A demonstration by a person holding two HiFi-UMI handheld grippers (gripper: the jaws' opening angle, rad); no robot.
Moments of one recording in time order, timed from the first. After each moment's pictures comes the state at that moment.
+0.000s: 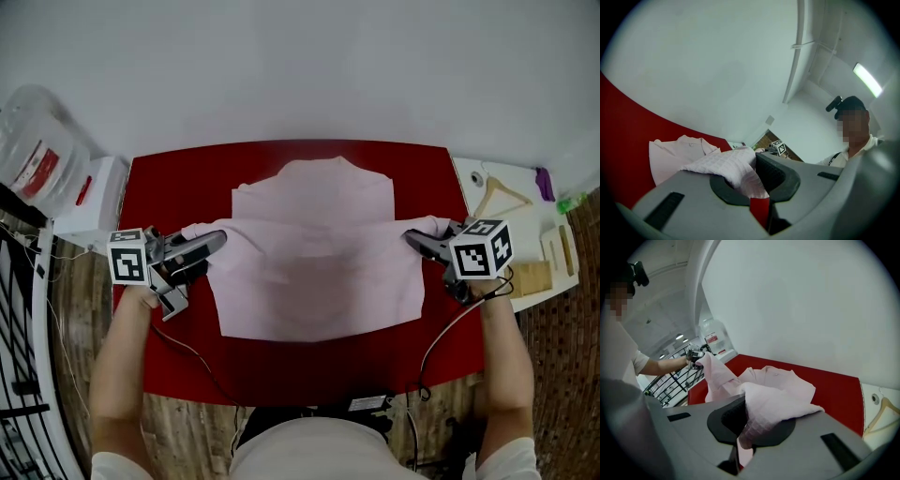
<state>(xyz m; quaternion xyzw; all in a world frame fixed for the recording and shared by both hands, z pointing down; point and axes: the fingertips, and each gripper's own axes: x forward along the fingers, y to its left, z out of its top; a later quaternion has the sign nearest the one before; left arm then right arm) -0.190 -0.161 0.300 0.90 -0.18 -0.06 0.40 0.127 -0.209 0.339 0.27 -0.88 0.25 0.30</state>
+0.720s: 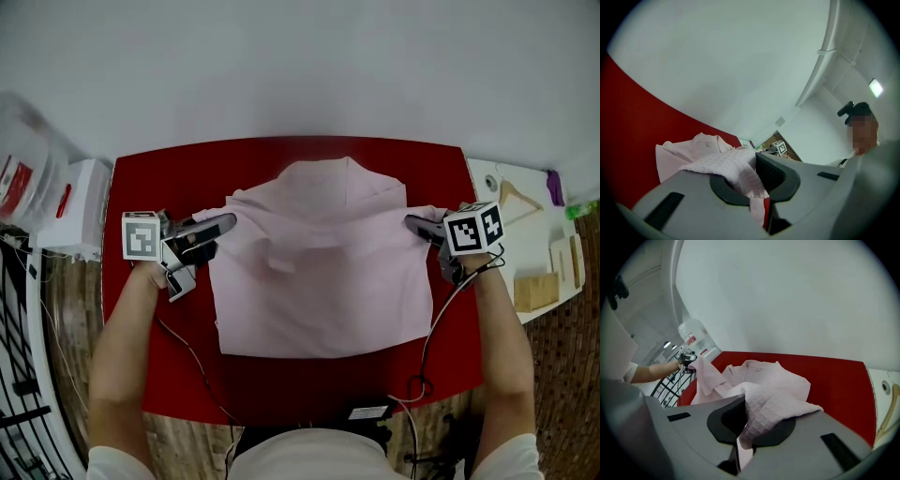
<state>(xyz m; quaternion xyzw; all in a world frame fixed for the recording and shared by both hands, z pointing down) -0.197 -0.257 0.378 0.87 -0.17 -0.05 0.47 0.131 -0.302 0.421 0.30 -0.83 0.33 0.32</state>
